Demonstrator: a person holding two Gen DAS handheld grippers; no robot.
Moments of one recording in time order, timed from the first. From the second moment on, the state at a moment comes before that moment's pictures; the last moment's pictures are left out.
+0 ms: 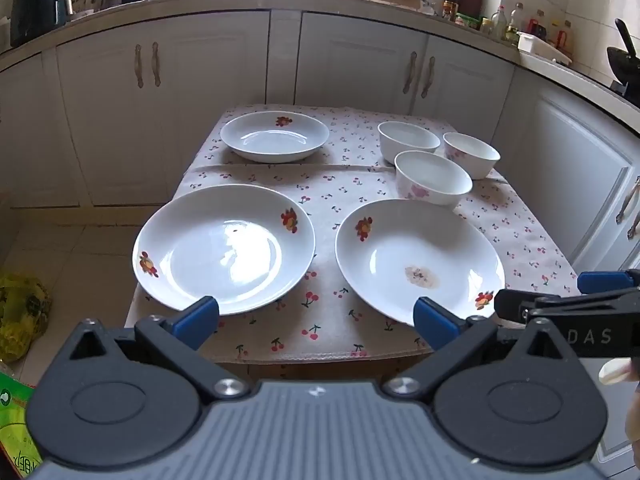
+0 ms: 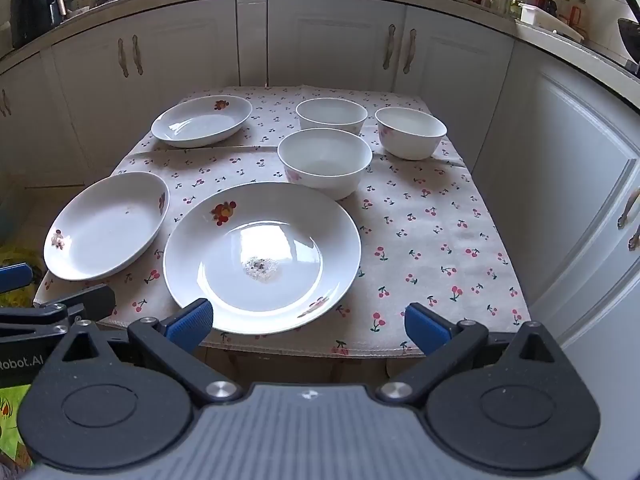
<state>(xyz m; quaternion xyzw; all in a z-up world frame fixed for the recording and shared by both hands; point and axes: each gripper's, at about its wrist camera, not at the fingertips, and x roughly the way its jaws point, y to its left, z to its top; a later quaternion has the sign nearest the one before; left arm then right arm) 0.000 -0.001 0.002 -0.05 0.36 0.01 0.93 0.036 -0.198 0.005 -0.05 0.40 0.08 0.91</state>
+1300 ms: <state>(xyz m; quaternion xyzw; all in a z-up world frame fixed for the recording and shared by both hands) -0.001 -0.005 0.009 -0.05 0.34 0.00 0.94 0.032 -0.200 0.011 -0.05 0.38 0.07 0.92</state>
